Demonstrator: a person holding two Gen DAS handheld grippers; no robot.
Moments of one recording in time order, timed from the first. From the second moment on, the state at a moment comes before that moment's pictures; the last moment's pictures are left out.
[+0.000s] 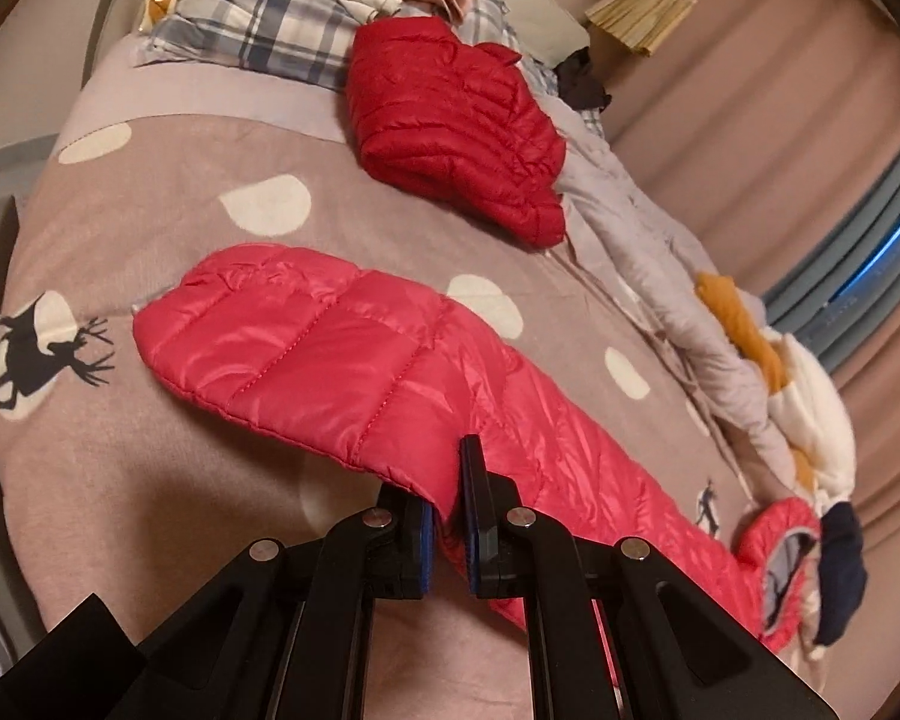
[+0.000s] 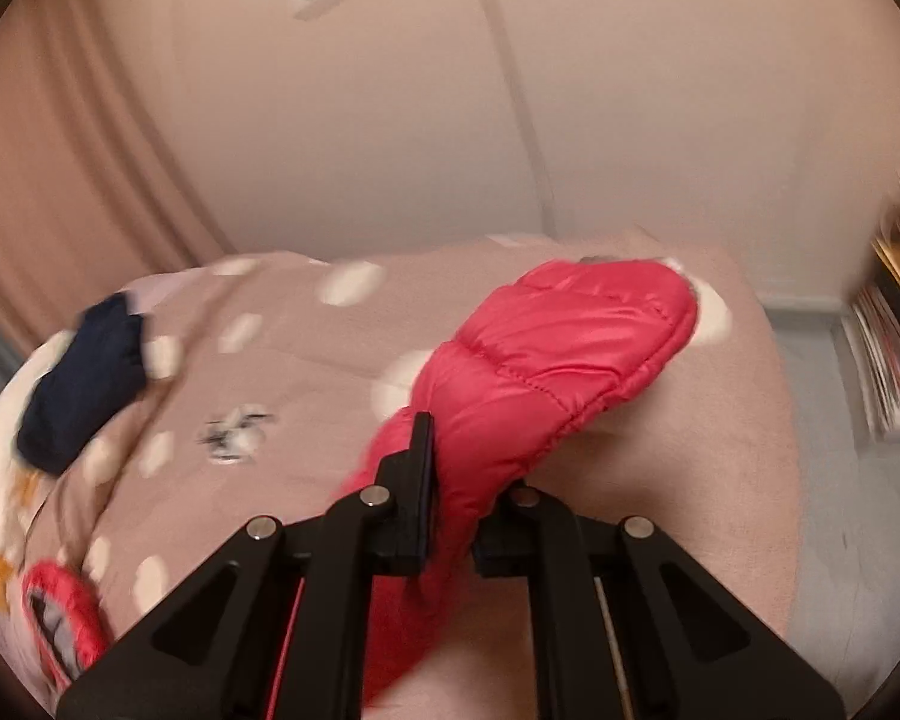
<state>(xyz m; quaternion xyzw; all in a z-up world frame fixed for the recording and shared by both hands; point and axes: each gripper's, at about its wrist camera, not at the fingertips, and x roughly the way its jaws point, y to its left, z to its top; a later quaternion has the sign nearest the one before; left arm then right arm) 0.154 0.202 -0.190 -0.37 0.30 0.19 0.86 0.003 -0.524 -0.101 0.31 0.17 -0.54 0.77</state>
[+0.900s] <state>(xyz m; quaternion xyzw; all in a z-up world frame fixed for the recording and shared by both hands) 0.167 0.211 -0.199 -0.41 0.33 0.16 0.83 0.172 -0.137 -0.132 0.02 0.35 0.03 0.94</state>
